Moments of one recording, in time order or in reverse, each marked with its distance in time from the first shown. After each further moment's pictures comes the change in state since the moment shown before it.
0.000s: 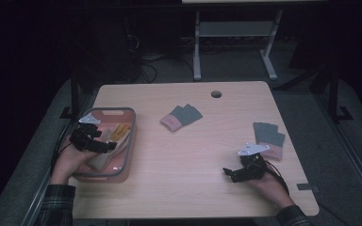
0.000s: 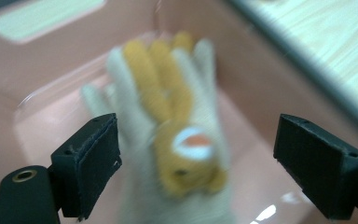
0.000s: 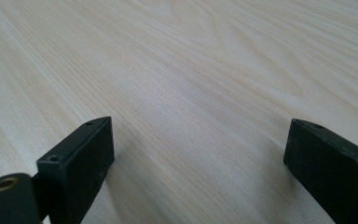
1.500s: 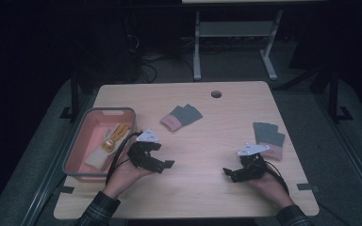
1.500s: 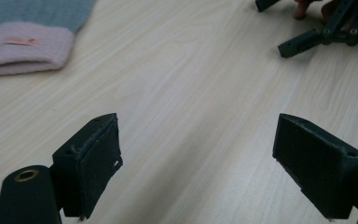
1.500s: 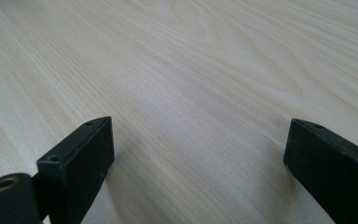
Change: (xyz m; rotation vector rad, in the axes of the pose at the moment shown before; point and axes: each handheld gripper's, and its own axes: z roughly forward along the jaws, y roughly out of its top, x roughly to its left) left arm -0.157 0.034 0.063 -0.082 -0.271 0.178; right arm 0.000 0.000 0.000 0.001 0.002 -0.001
